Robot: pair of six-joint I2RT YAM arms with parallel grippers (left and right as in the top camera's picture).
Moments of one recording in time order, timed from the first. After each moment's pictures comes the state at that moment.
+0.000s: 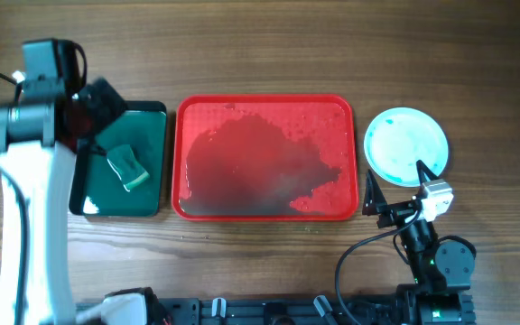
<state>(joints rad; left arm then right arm) 0.10 1.39 1.44 -1.08 -0.19 -0.59 0.01 0.02 0.01 0.01 -0.20 0.08</state>
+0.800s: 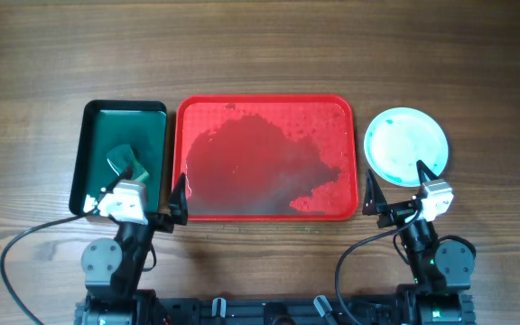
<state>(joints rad) -0.03 0.11 0.11 -0.13 0.17 -0.10 0.01 0.02 0.01 0.01 -0.20 0.08</state>
